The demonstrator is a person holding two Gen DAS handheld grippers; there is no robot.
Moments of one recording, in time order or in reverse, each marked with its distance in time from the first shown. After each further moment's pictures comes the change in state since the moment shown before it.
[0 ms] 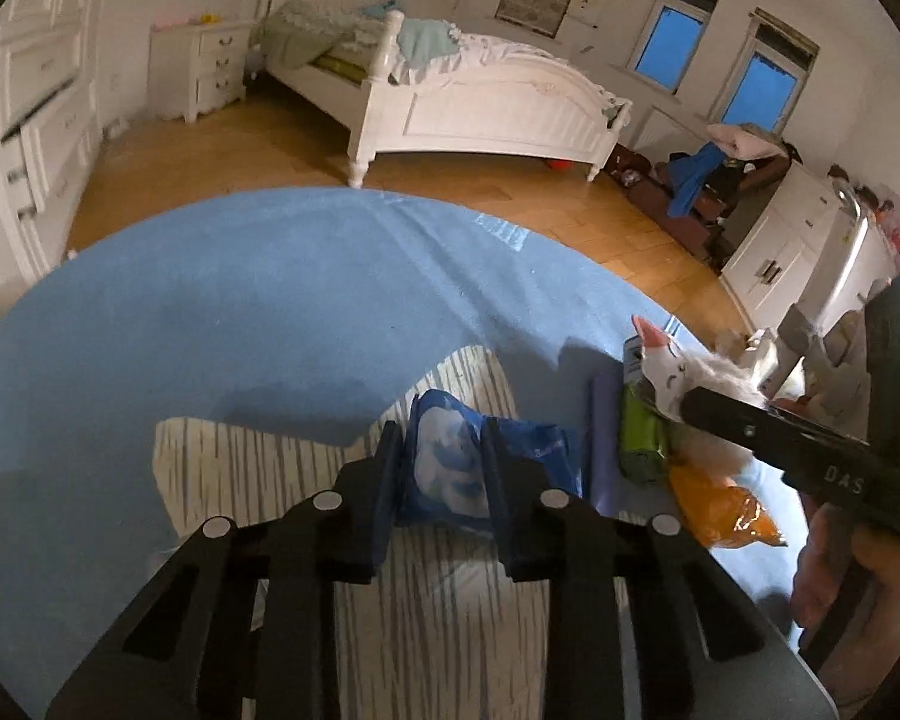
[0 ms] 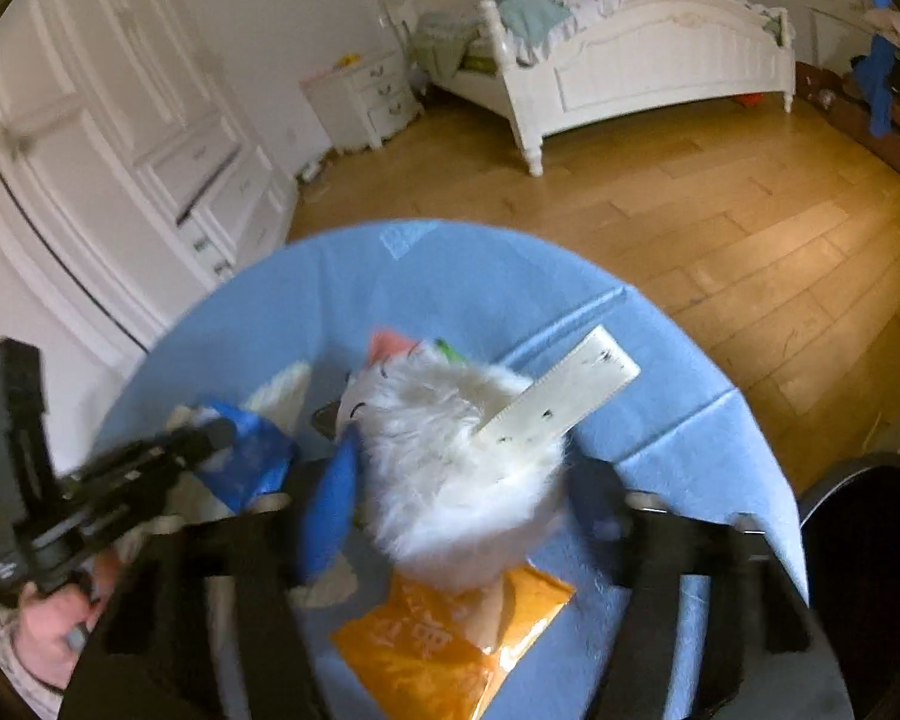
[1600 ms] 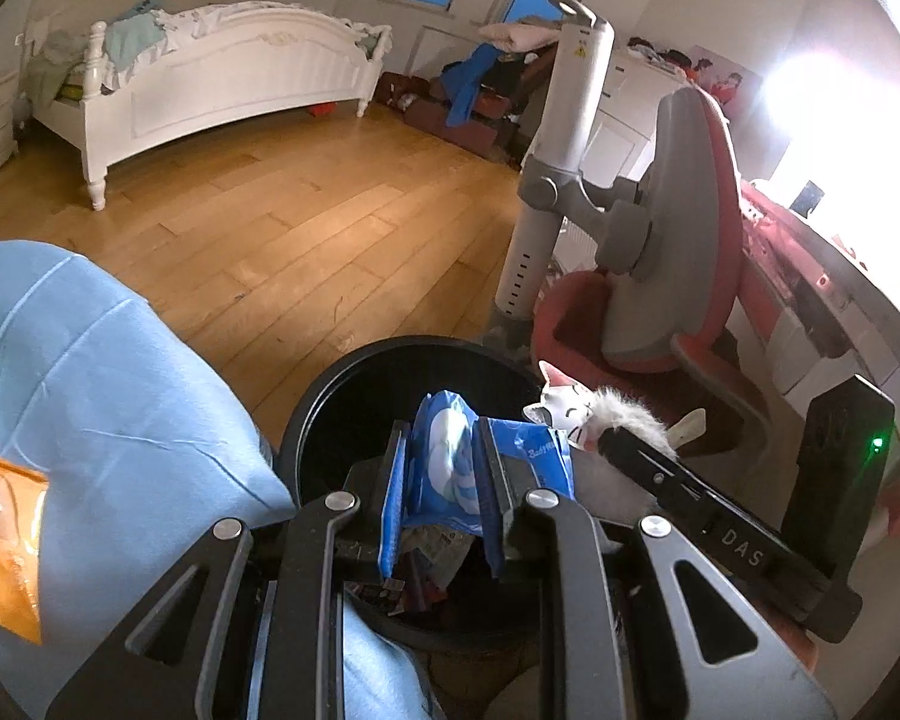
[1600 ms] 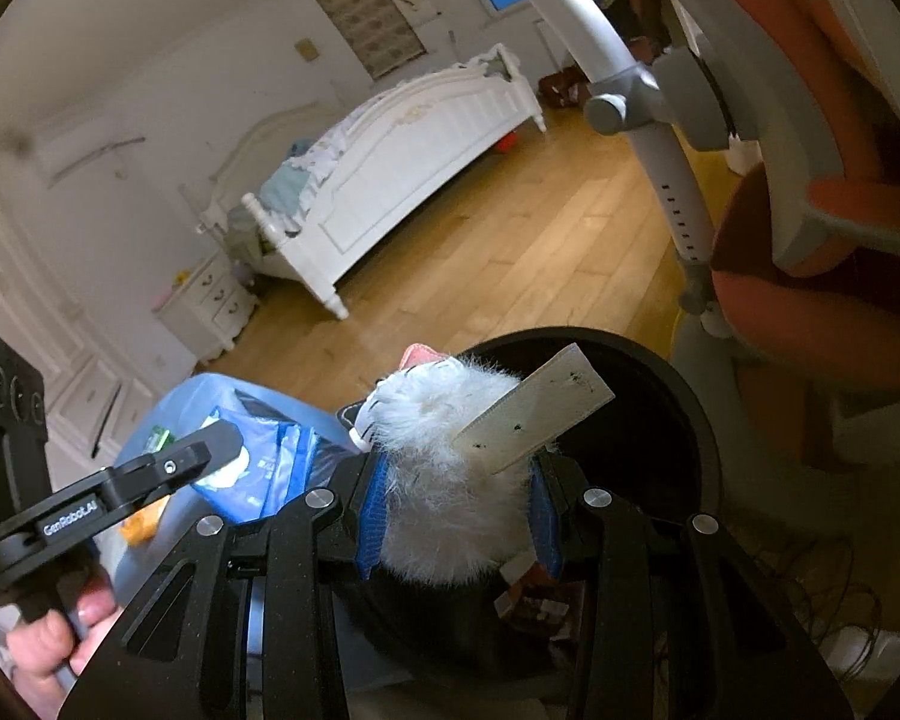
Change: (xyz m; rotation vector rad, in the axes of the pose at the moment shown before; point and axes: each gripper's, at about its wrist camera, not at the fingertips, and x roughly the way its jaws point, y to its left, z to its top) left arm 0.043 -0.304 -0.058 0.317 0.133 -0.388; right arm -0.197 -0.232 -0.194 0.497 -0.378 -0.234
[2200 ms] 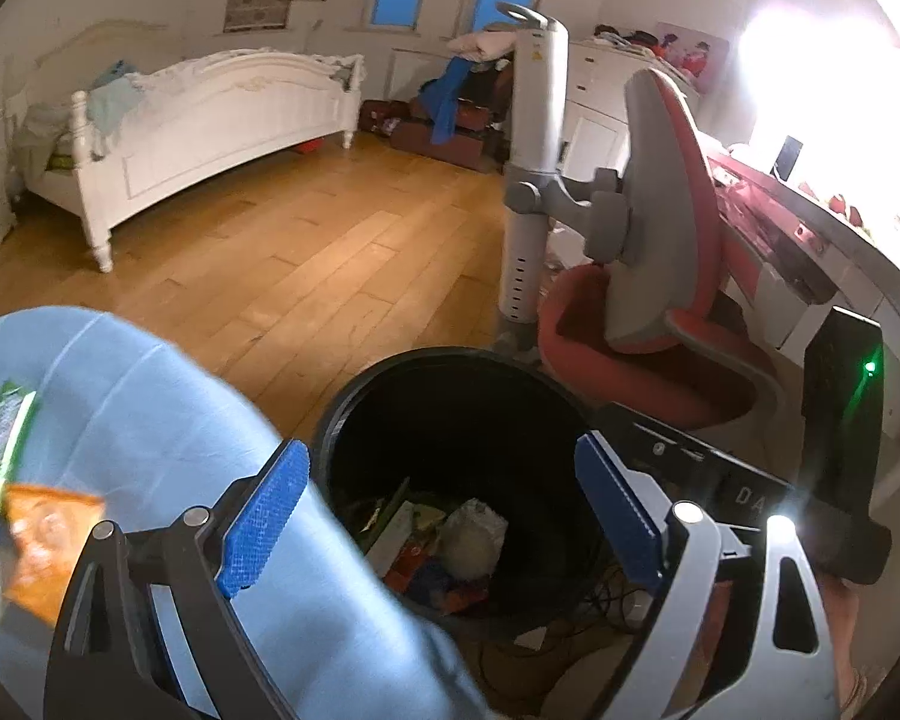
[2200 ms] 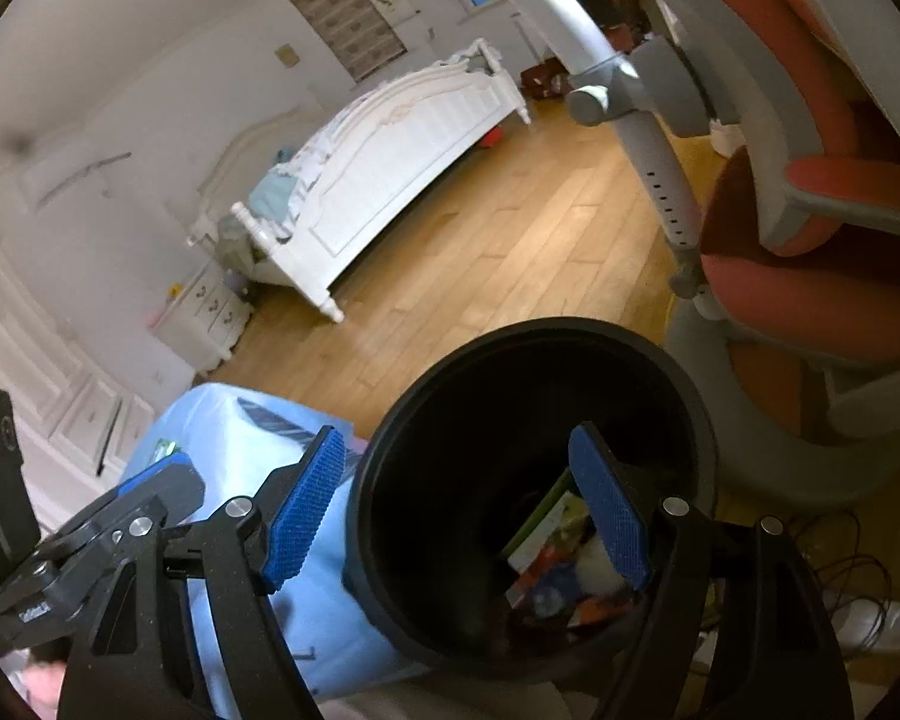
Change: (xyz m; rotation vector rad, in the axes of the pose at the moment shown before) left arm -0.036 -0.009 -0.014 0.126 -0.059 0.064; right arm -0.007 0.013 0.003 0.037 0.012 -0.001
